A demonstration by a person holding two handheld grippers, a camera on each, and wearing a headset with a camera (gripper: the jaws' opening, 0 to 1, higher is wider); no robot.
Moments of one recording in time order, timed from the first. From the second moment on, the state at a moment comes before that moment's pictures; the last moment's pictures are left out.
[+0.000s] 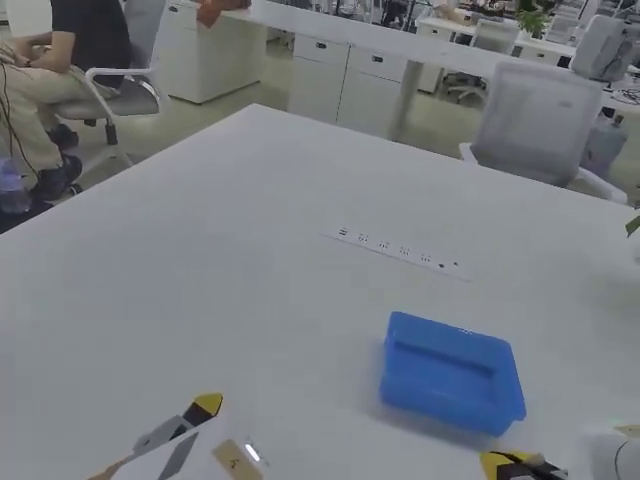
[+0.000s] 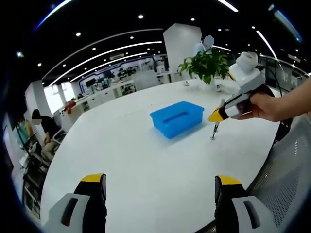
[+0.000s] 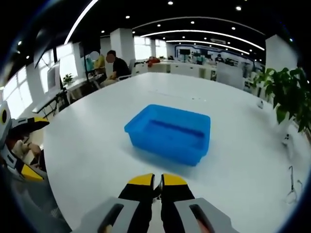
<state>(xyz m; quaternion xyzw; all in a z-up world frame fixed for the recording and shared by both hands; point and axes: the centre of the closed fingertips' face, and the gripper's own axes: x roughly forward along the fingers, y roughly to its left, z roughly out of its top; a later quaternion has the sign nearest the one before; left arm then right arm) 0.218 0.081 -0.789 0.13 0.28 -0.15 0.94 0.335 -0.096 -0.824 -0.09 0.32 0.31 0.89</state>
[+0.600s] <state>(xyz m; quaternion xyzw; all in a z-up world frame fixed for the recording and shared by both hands) 0.218 0.079 -0.785 0.13 0.27 -0.15 0.94 0.347 -0.085 -0.777 -0.12 0.31 0.33 0.88</state>
